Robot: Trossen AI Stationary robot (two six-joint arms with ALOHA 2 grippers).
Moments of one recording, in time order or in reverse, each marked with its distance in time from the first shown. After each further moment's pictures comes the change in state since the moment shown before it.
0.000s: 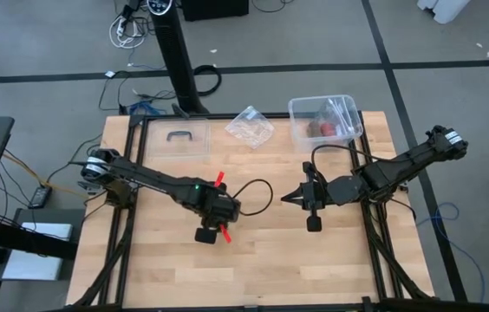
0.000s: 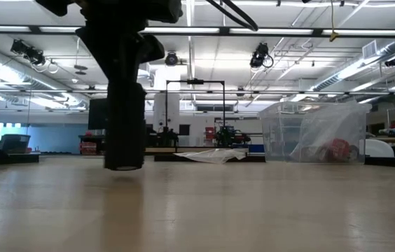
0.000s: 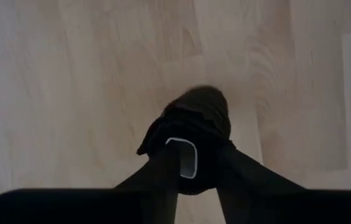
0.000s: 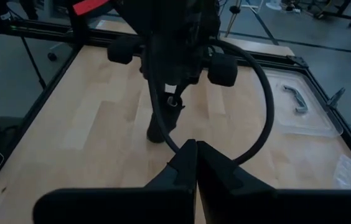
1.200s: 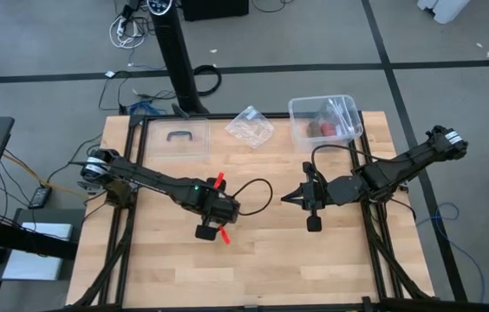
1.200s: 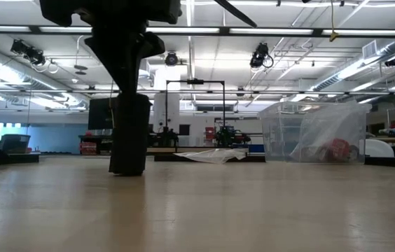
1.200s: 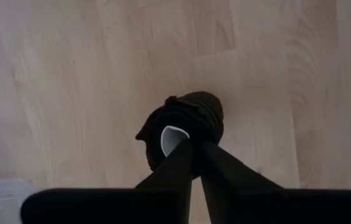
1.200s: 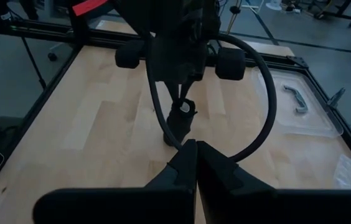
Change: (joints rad) left arm -0.008 -0.002 0.002 -0.023 -0.122 0.010; right arm 0.000 0.000 0.000 0.001 -0.001 0.000
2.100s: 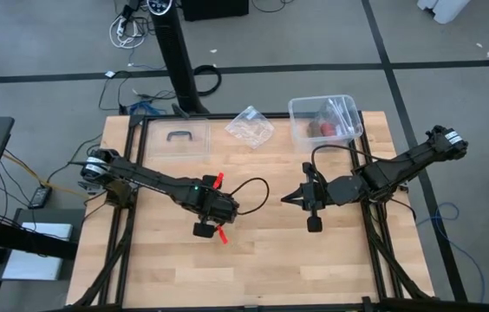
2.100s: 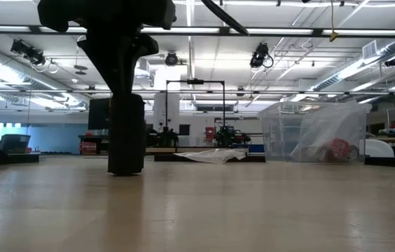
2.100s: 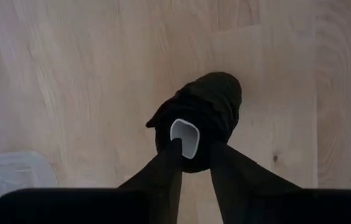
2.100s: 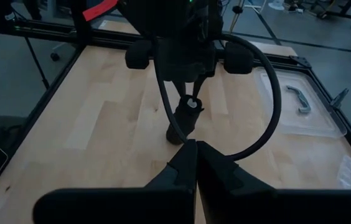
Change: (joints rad) left arm 0.001 -0.001 0.000 -0.068 -0.051 -0.039; right arm 0.000 0.000 0.000 0.000 -0.010 0.000
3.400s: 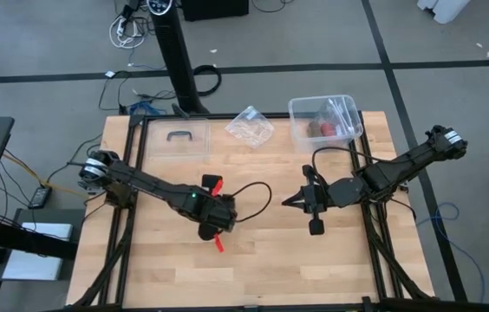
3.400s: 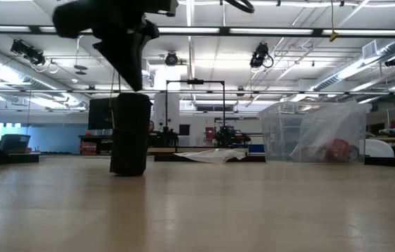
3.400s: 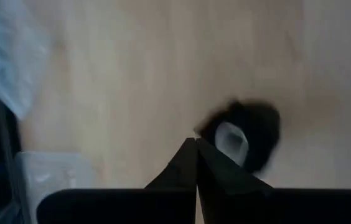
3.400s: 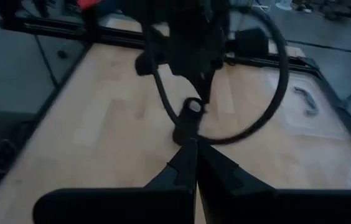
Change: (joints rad) left arm -0.060 -0.004 0.000 0.059 -0.227 -0.079; right arm 0.018 0.000 0.000 -0.006 -0.008 -0.001
